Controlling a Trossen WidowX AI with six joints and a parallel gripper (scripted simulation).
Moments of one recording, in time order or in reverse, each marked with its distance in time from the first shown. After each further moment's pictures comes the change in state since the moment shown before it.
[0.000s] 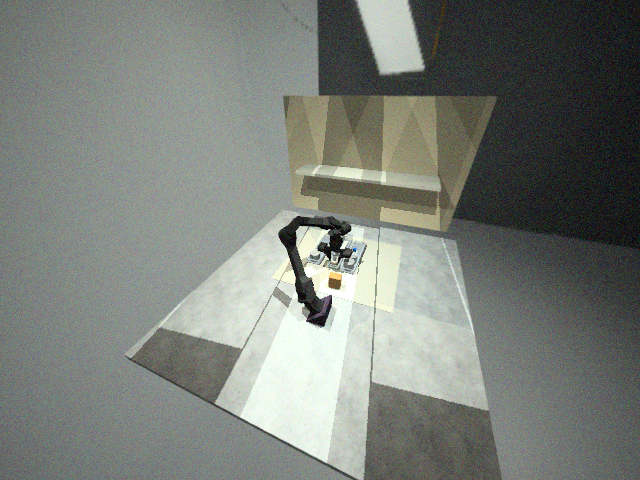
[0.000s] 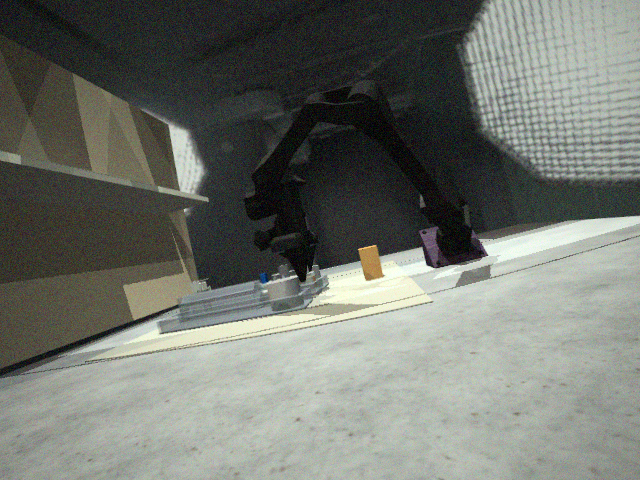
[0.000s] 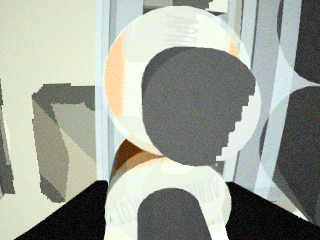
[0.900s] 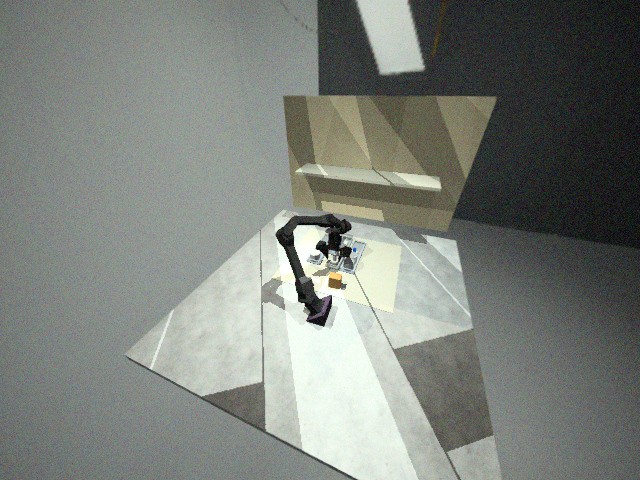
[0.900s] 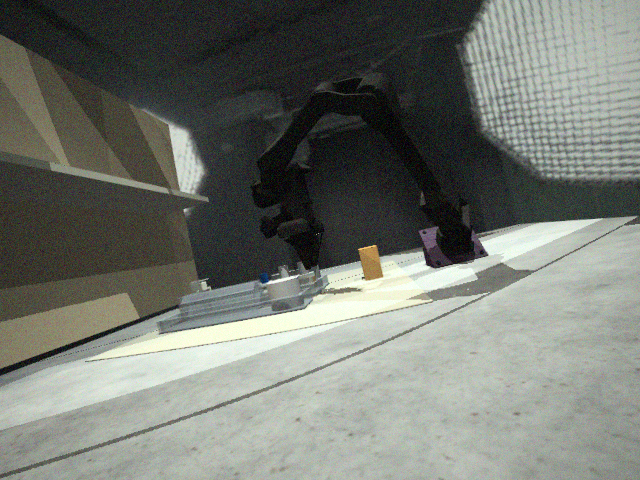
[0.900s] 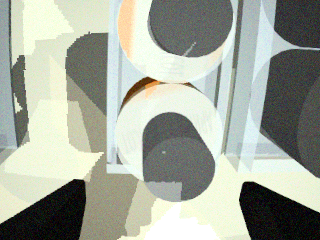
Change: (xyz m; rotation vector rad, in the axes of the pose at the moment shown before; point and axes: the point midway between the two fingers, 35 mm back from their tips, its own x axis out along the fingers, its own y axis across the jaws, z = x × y) arm -0.023 0.001 -0.019 -0.003 -0.005 0.004
